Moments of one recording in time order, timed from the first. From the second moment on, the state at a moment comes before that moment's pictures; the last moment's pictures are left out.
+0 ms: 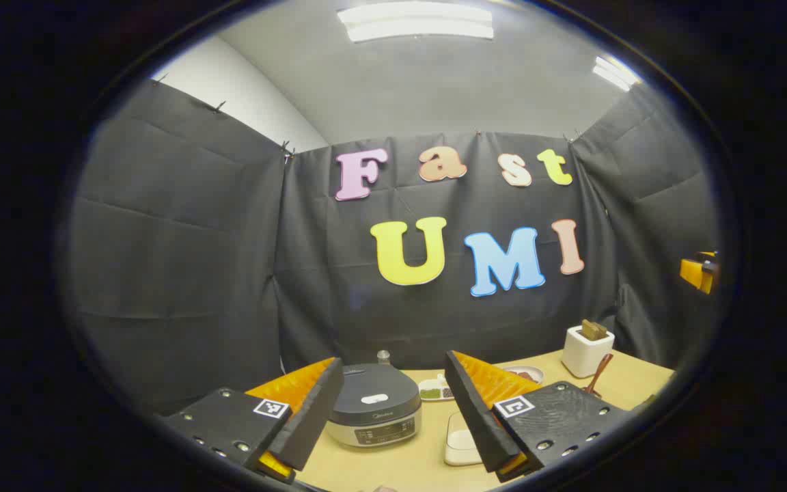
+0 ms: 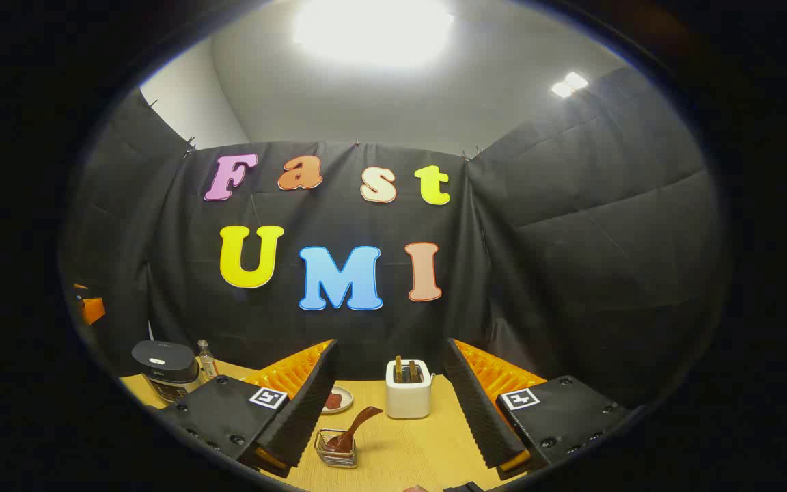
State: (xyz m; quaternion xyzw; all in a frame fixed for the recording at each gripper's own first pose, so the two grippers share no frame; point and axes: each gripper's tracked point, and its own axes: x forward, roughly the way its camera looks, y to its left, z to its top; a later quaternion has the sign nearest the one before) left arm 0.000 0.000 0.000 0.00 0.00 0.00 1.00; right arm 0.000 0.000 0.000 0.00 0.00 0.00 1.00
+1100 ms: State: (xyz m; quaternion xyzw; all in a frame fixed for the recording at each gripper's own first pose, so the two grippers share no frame) left arm -0.002 0.006 0.003 -0.01 0.00 0.01 1.00; right arm 0.000 0.008 -0.003 -0.01 0.01 0.01 1.00
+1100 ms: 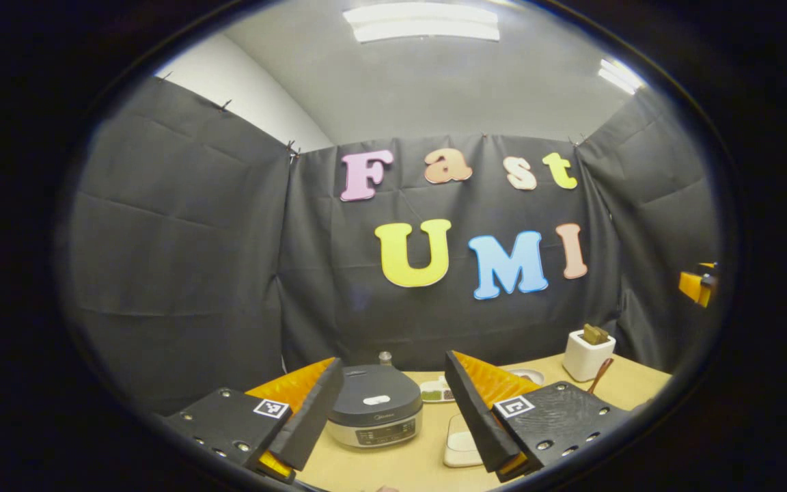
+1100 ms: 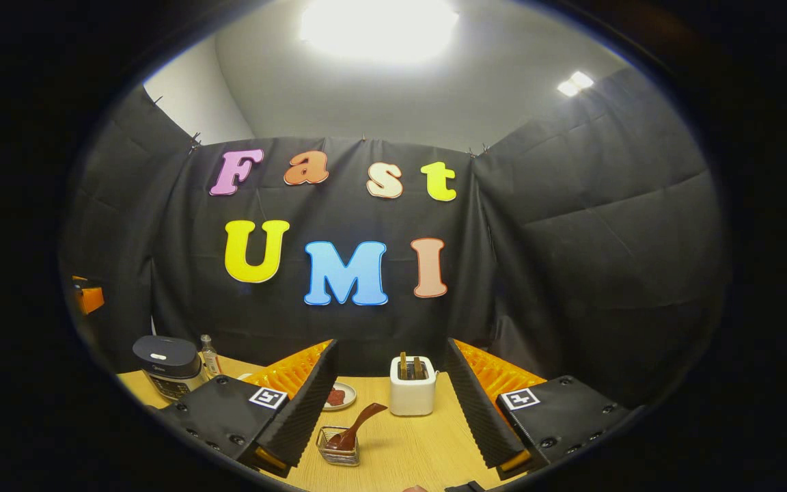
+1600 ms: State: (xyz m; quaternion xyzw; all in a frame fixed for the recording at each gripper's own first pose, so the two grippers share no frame) left arm -0.003 0.004 0.006 -0.01 0.00 0.01 1.00; right arm 0.000 0.001 -0.009 -0.01 0.01 0.02 1.00
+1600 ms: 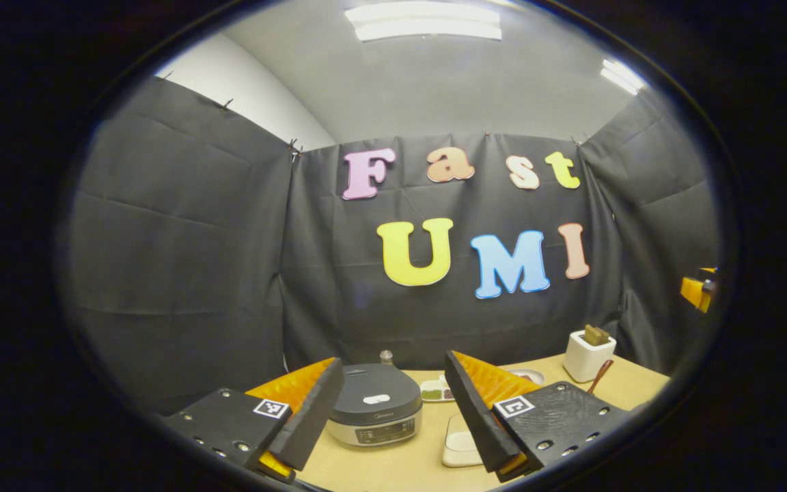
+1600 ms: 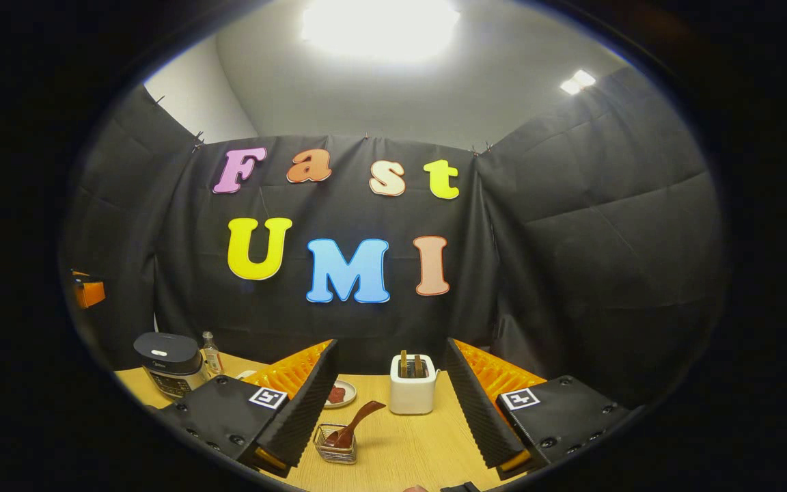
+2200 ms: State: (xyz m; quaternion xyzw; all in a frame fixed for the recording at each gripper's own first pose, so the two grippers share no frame) left arm -0.006 -0.021 0.025 0.00 -0.01 0.03 1.00; right arm 0.005 -0.013 -0.017 0.00 0.02 0.07 1.00
